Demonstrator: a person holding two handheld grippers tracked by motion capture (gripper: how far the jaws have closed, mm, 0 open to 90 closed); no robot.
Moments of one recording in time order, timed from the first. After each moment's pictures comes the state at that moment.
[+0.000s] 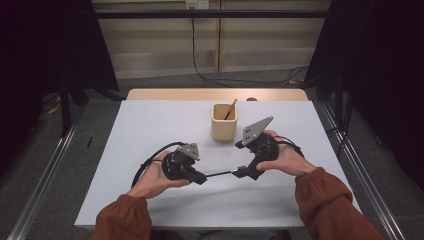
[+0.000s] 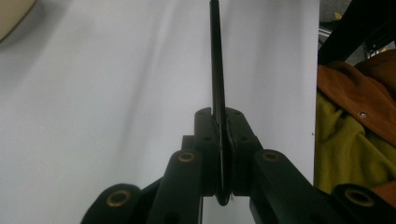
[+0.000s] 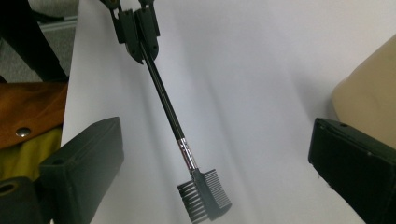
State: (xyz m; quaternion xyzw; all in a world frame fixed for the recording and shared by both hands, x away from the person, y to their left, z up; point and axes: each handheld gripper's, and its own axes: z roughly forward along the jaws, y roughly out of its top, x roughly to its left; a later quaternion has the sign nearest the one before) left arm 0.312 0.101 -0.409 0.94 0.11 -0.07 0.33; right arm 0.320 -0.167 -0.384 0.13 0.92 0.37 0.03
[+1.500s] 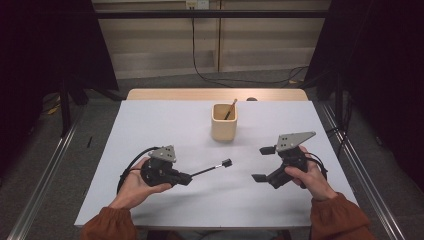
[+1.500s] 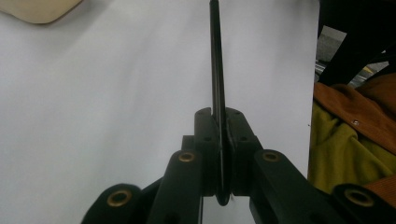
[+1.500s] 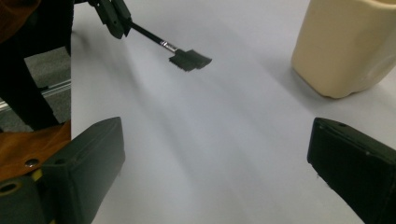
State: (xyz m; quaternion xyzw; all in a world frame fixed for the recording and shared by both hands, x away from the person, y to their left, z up) left arm 0.298 0.153 -0.414 0.90 0.16 -0.05 0.40; right arm 0.278 -0.230 -0.403 0.24 0.86 0.46 0.06
